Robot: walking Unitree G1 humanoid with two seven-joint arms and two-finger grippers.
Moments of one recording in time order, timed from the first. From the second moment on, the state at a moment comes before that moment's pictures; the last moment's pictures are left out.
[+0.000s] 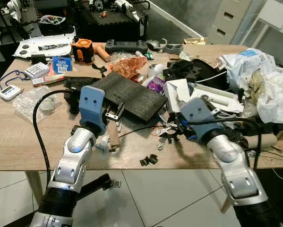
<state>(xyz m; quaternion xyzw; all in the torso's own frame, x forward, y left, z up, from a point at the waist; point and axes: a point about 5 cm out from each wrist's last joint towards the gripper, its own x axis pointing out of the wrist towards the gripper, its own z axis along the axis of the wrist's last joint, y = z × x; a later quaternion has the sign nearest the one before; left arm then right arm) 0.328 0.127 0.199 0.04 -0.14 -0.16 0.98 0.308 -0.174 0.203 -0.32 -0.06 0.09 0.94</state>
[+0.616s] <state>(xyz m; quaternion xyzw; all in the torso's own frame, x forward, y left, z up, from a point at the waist) 0.323 0.130 0.192 0.05 -0.13 -0.17 0.98 0.291 -0.198 0.196 -0.40 0.08 0.09 0.91</state>
